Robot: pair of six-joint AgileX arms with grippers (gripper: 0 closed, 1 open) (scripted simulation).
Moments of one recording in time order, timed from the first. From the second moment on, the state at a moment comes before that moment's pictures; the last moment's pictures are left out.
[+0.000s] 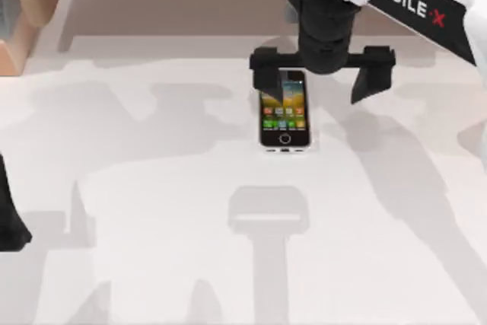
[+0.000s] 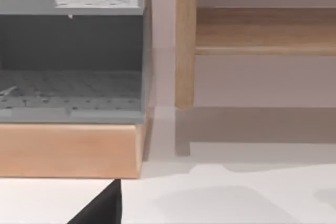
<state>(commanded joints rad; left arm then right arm) 0.00 0.00 0.00 0.00 0.00 0.00 0.51 2.48 2.27 -1.27 0.12 0.57</state>
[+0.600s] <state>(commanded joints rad) 0.00 0.00 0.00 0.00 0.00 0.00 0.55 2.58 2.45 -1.25 0.12 0.58</state>
